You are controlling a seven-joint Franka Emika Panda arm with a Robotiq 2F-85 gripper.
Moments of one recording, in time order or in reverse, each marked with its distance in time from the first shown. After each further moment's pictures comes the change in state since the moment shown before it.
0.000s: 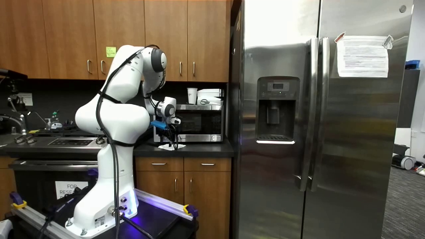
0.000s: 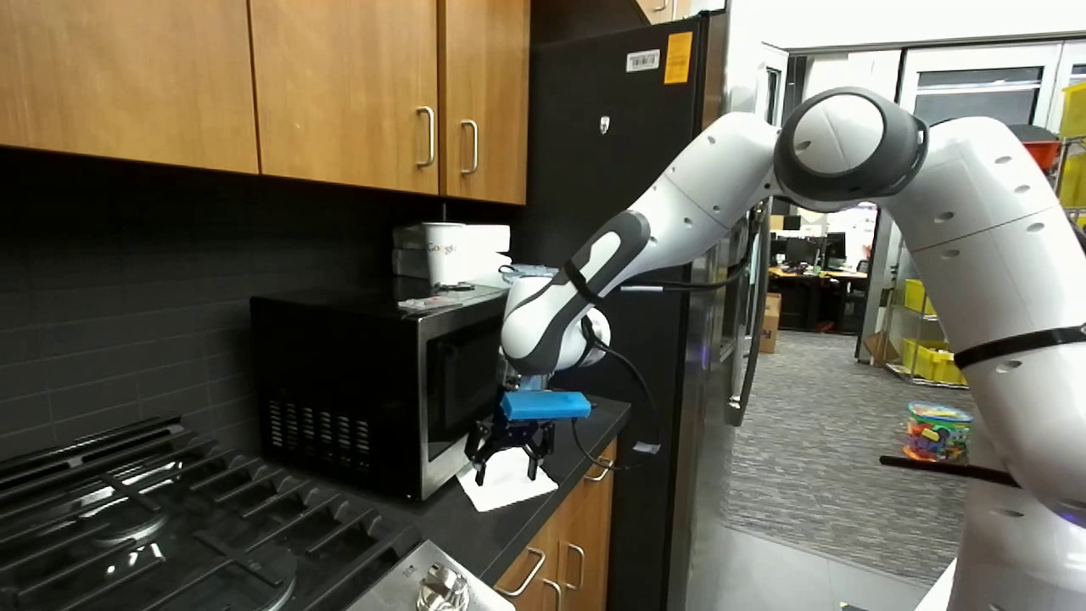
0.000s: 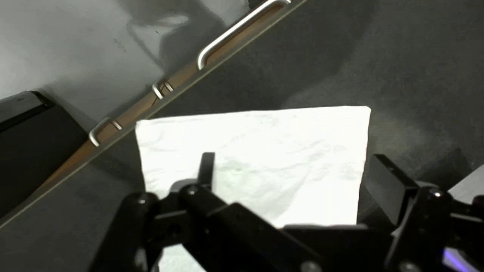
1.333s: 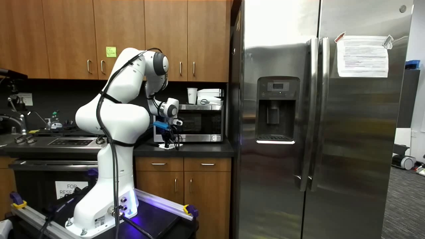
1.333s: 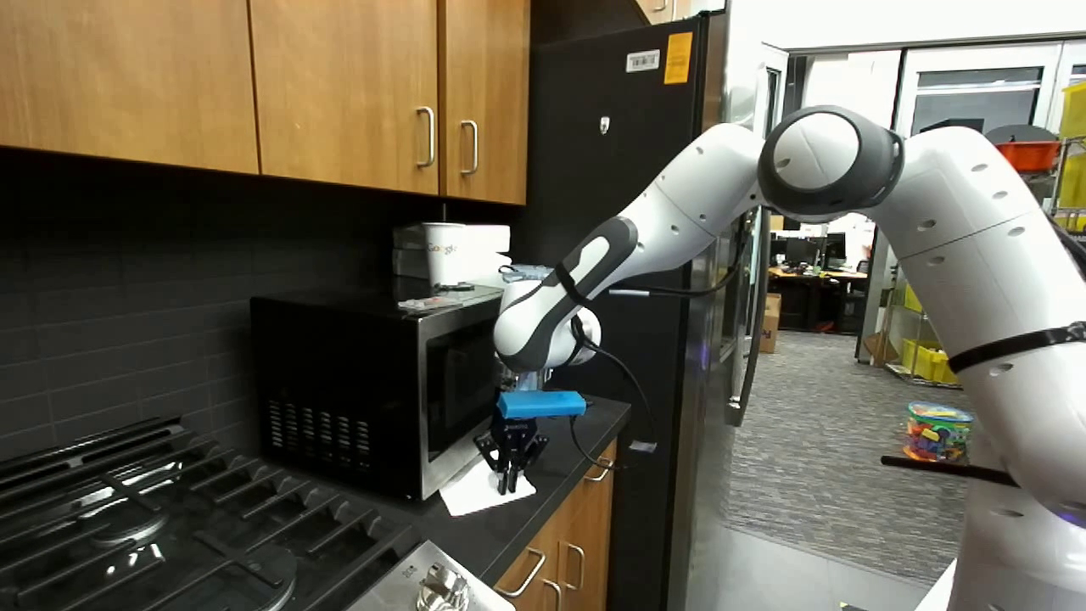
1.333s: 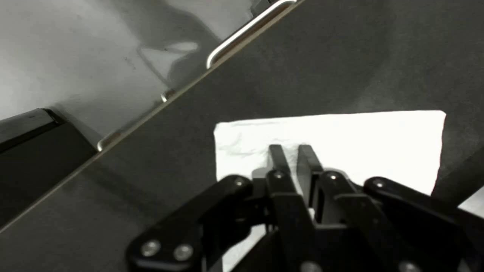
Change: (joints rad) arm -0.012 0.058 -0.007 0.087 0.001 -0.103 0.002
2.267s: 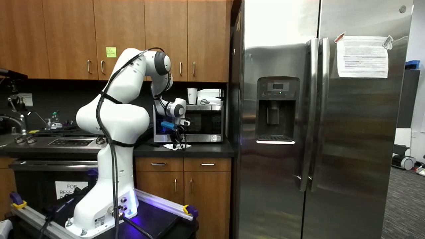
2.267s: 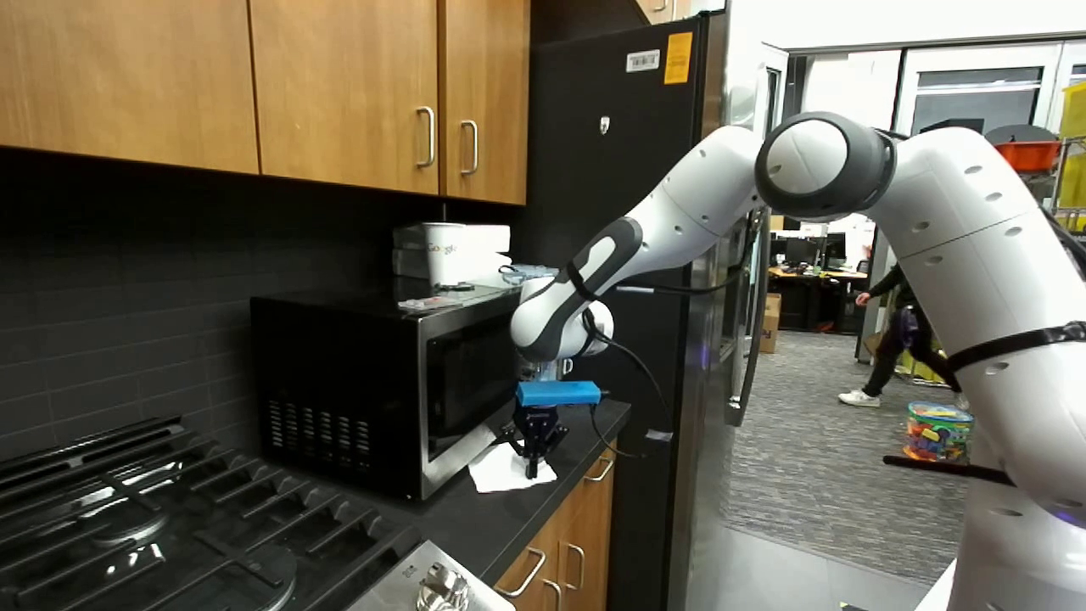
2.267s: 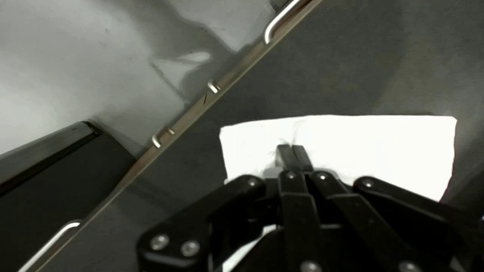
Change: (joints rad) arm -0.032 -0.001 -0.066 0.014 -0.001 -0.050 0.033
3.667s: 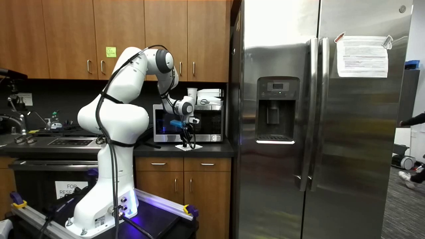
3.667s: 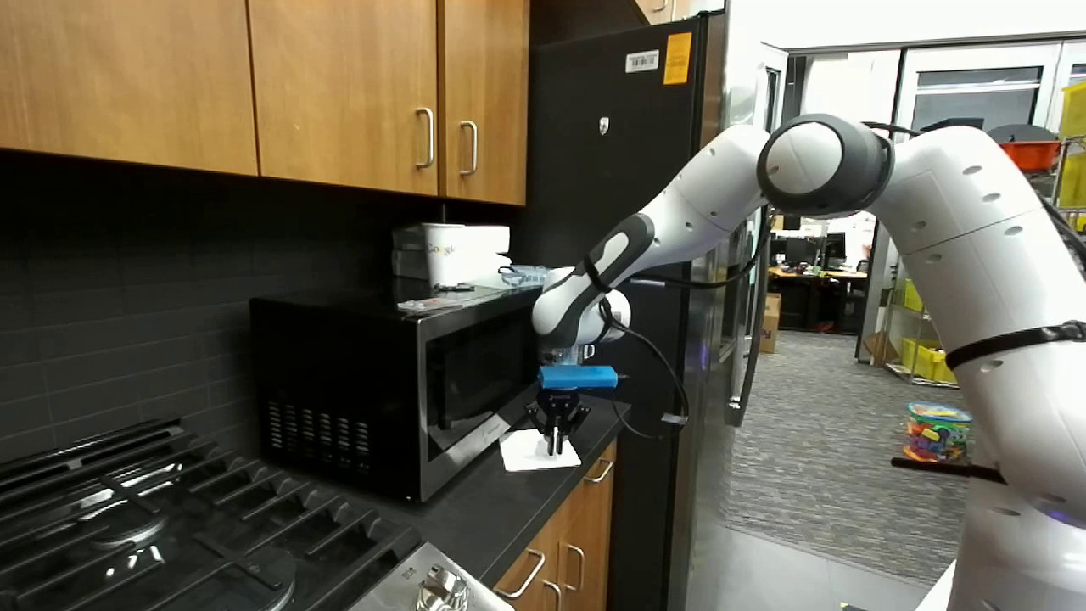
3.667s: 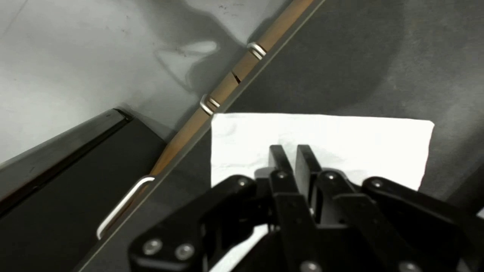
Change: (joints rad) arm -0.053 -0.024 -0.051 0.006 -0.034 -0.008 0.017
